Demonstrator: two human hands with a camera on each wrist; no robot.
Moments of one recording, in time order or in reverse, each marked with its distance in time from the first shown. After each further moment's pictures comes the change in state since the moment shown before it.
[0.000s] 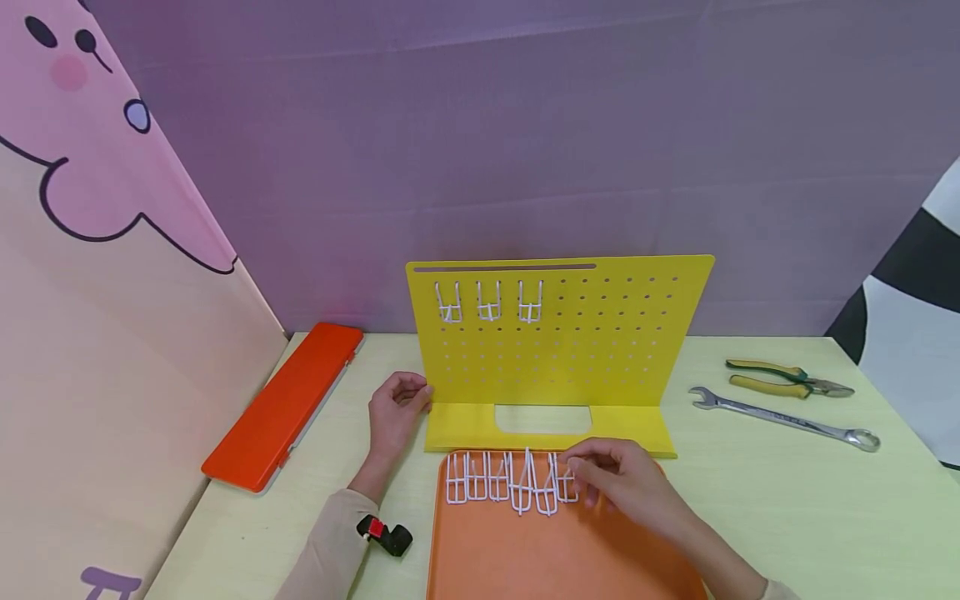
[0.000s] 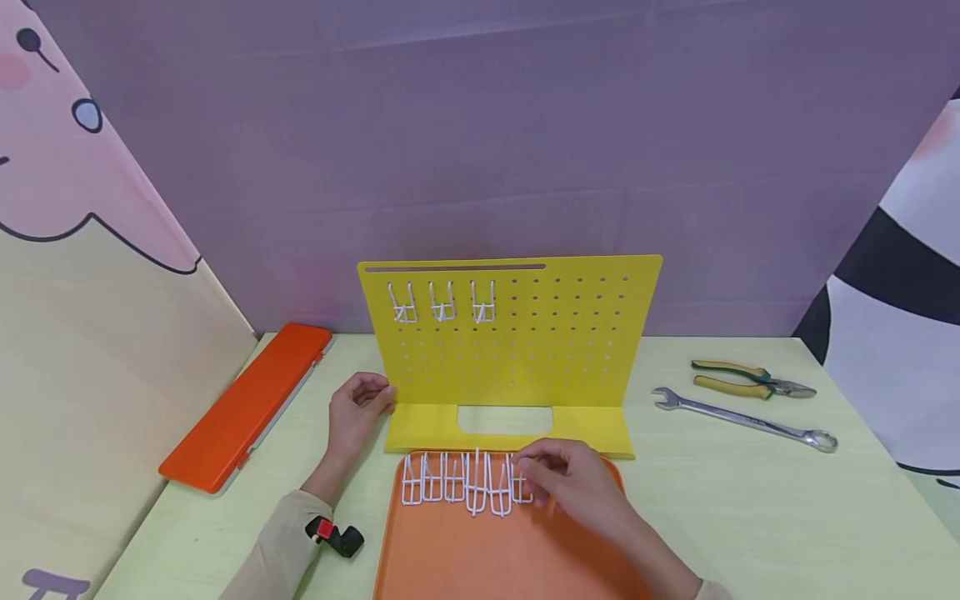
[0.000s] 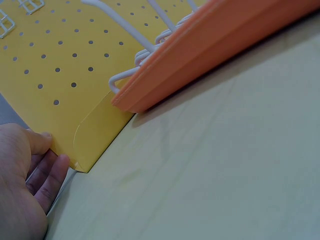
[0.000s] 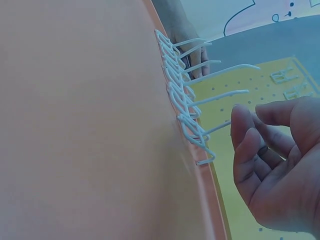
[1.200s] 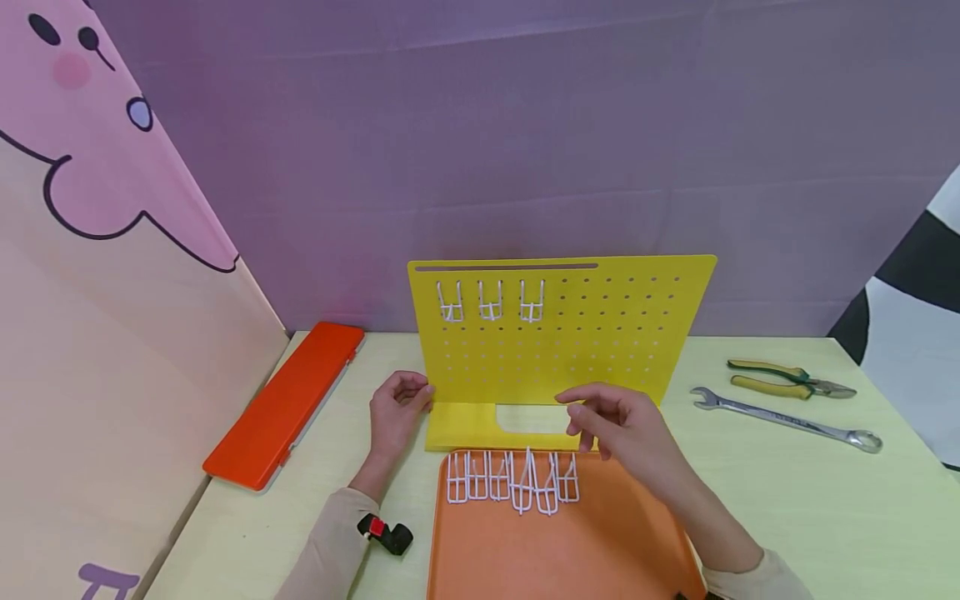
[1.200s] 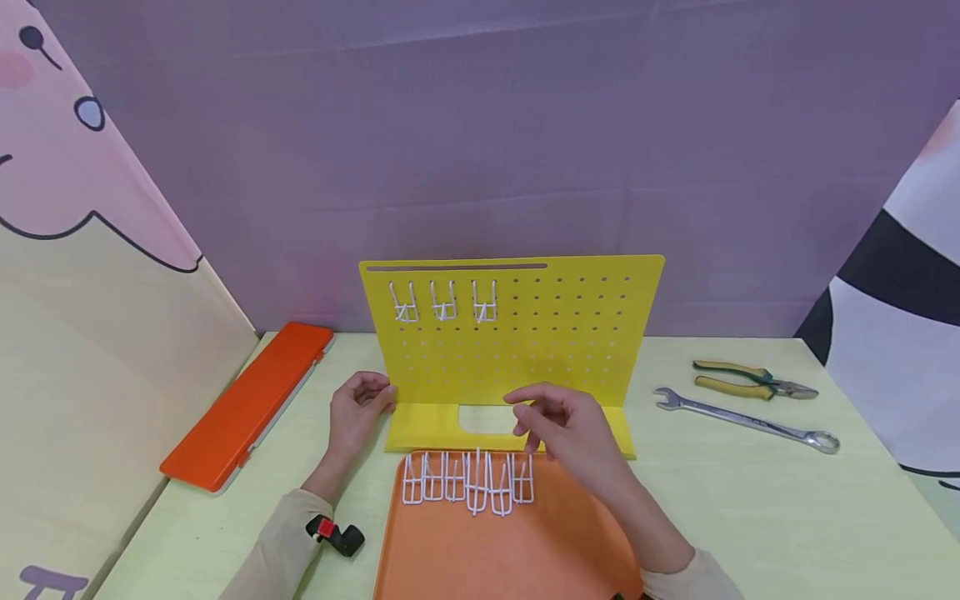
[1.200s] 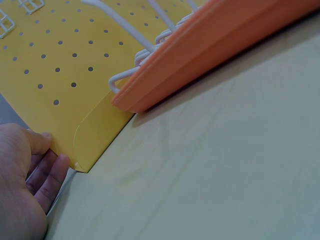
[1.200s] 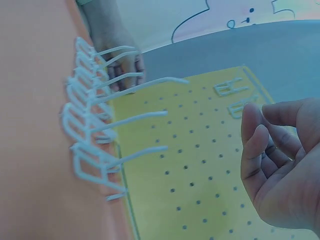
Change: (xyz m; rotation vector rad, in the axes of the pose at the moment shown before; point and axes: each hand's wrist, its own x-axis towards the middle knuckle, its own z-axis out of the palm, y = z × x) left_hand 0.001 -0.003 0.000 -0.024 -0.001 0.008; right_hand 0.010 -0.062 -0.011 0.026 0.148 -0.148
